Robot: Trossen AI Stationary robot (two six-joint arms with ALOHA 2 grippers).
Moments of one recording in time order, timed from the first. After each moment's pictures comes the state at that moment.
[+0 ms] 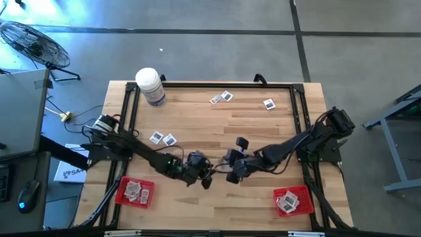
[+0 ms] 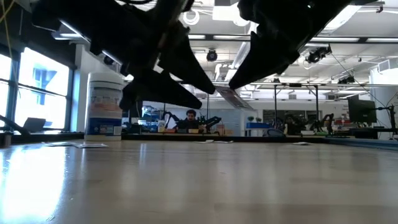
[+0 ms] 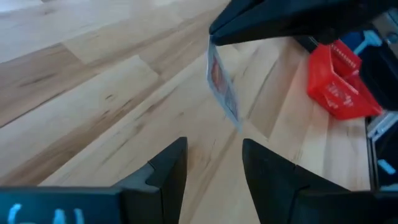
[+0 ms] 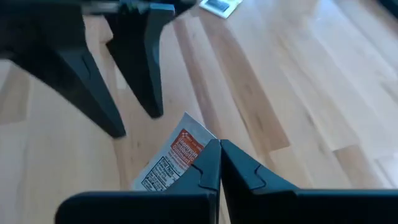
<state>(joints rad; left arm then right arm) -0.43 1.80 0.94 0.27 -0.55 -0.97 0.38 1.65 0.97 -0.14 0.53 0.44</state>
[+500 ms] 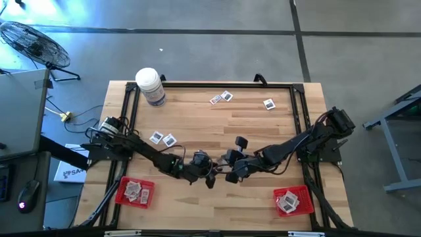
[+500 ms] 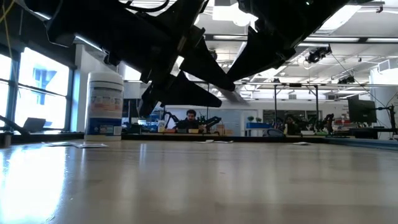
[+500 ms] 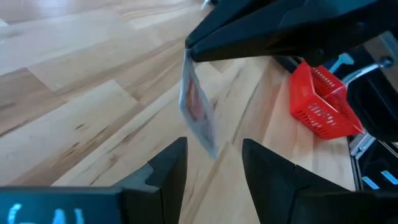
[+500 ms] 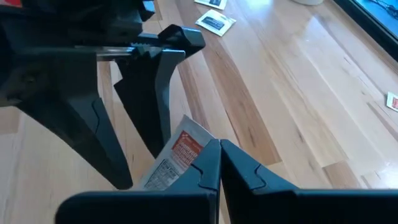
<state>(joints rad) -0.40 1.88 0.94 0.49 -0.56 -0.90 0.39 1.65 0.97 -0.09 0.58 0.38</state>
